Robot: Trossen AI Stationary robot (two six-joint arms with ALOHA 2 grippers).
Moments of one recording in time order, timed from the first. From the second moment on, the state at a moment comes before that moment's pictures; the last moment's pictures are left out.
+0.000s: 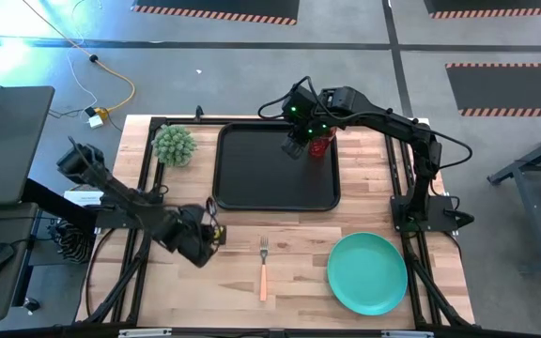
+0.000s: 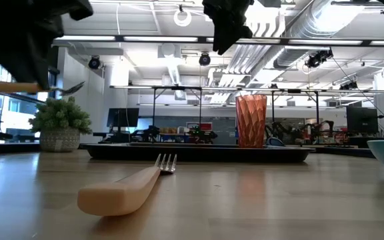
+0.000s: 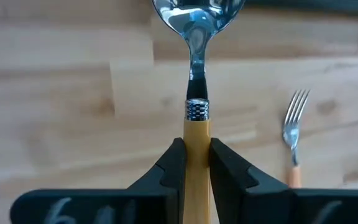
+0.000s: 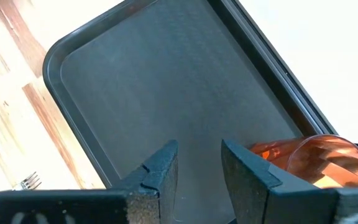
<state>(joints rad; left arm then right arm) -0.59 1.41 0.97 -0.94 -0.38 -2.08 -0.31 1.86 2.08 -1.30 0.10 0.24</state>
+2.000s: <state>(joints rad) 0.49 1.56 0.97 -0.60 -0.05 -0.90 -0.31 1.86 2.08 -1.29 0.15 0.43</state>
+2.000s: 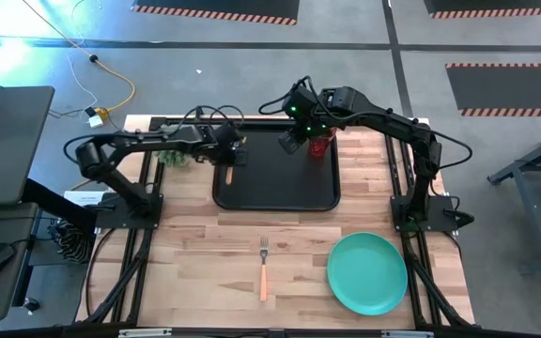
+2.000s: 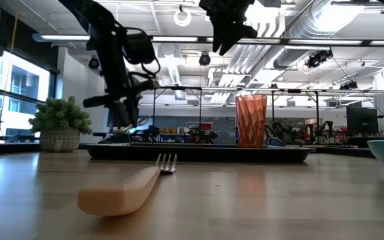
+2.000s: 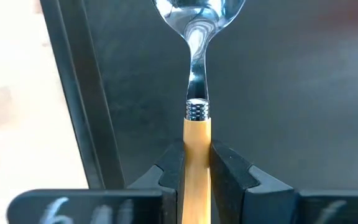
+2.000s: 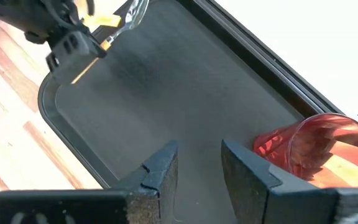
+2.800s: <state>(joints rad) 0.49 1.73 0.97 -0.61 -0.03 -0.94 -0.31 1.86 2.08 -1.29 0.15 0.43</state>
